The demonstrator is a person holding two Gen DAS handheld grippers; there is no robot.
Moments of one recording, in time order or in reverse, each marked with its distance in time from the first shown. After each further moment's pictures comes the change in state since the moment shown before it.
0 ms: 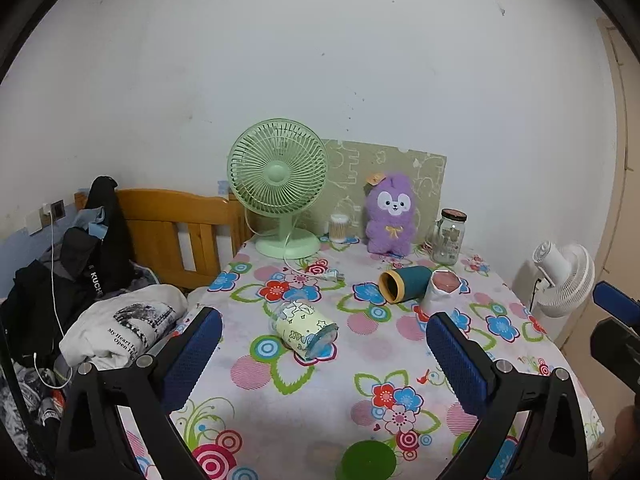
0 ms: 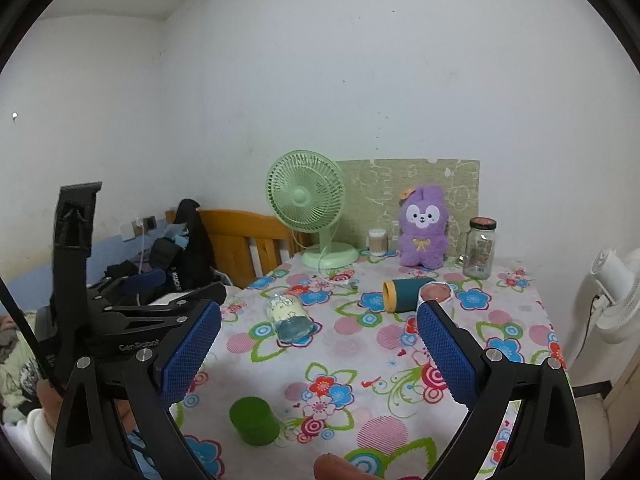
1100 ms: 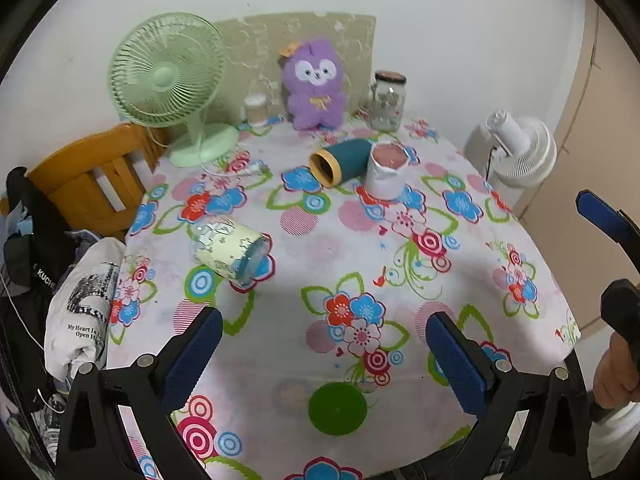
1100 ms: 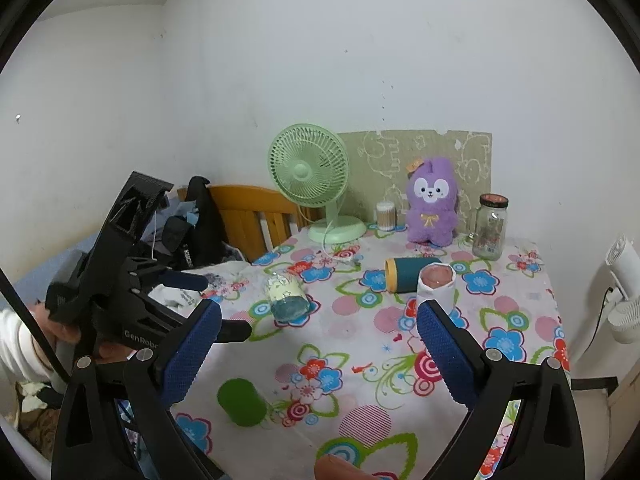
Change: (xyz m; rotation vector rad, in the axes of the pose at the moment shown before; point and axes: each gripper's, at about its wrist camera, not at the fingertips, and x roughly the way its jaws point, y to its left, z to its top) left arm 0.067 -0.042 0.014 0.212 0.504 -0.200; right arm 0.016 -0.036 0.014 0.012 0.106 0.091
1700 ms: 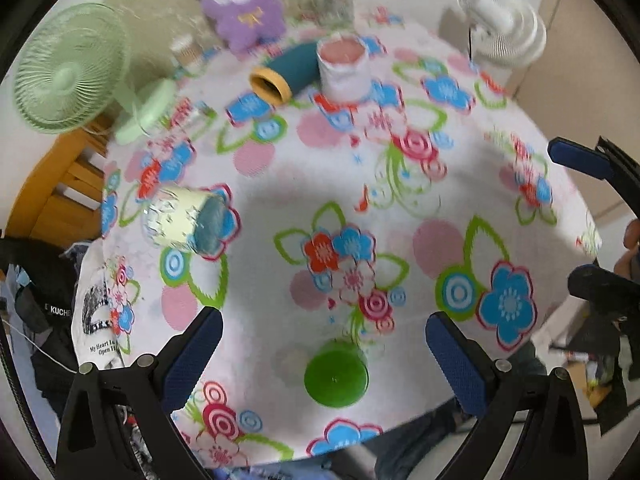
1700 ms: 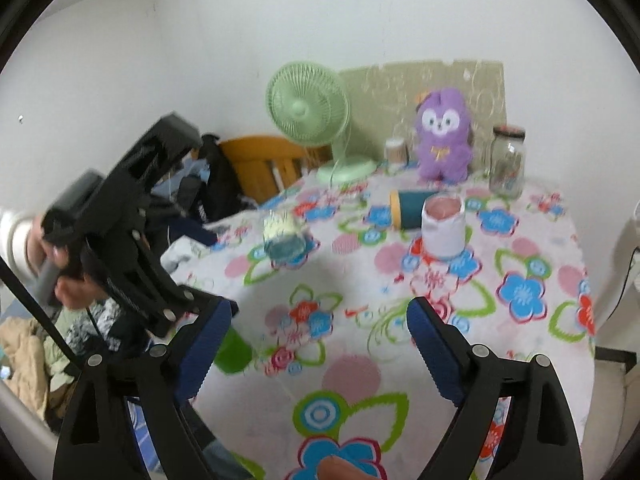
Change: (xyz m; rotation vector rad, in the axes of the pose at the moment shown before) left arm 0.055 -0.042 0.019 0.248 0.372 0.020; right arm 0.024 -0.050 -0.027 0.059 0.162 0.091
